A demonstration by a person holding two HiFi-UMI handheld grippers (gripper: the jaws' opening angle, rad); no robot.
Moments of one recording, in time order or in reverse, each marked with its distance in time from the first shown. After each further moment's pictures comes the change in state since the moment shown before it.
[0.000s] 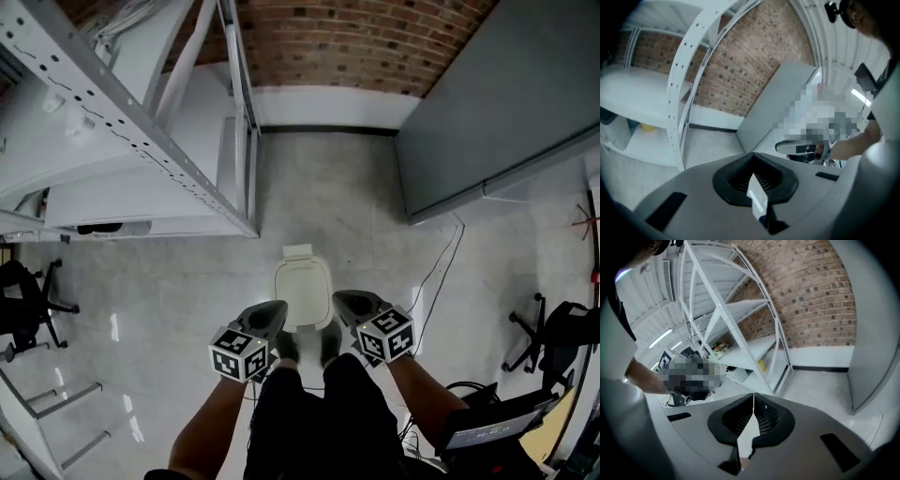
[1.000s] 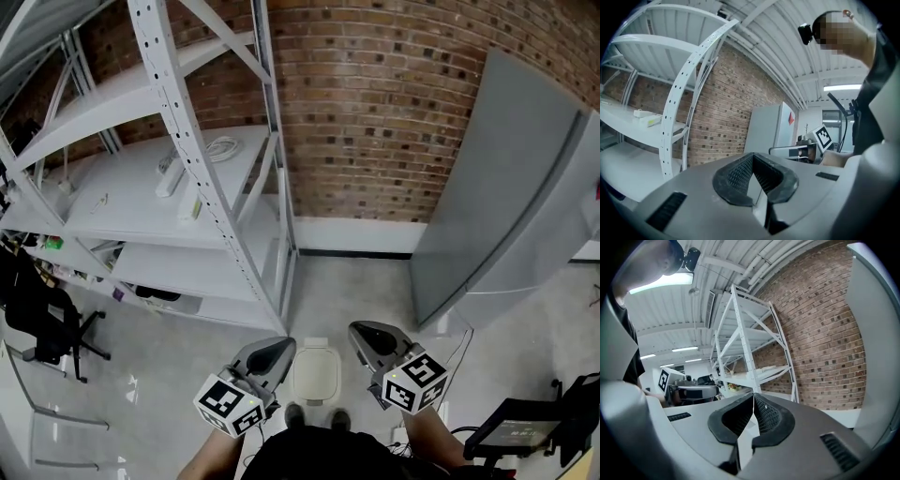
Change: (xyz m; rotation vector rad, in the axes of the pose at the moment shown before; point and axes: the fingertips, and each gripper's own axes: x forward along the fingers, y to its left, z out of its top) left arm -0.175 -0.201 0.211 0.384 -0.510 0.031; right arm -0.214 0.122 0.231 -0.271 -0.507 0.108
